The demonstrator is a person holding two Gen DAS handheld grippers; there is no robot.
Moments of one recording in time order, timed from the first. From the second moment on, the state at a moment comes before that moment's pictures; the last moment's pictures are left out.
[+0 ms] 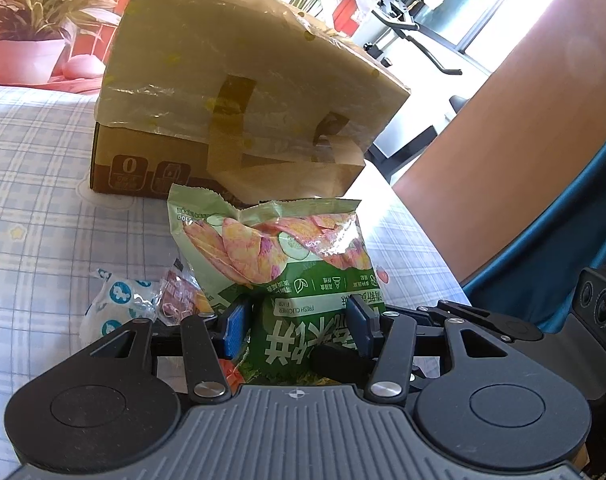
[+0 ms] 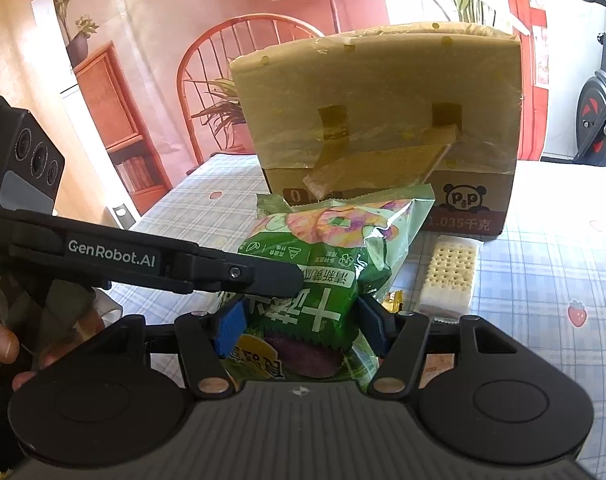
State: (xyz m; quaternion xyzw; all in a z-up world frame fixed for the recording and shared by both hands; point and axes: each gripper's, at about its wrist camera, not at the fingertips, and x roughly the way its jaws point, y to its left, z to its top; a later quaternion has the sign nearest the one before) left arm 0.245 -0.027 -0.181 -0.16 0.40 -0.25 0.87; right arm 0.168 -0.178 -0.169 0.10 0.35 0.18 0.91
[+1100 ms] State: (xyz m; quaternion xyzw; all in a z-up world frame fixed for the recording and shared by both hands) left arm 0.273 -0.028 -0.076 -0.13 0.28 -0.27 0.91; right arm 0.192 -0.183 -0.079 0.04 0.23 0.20 0.95
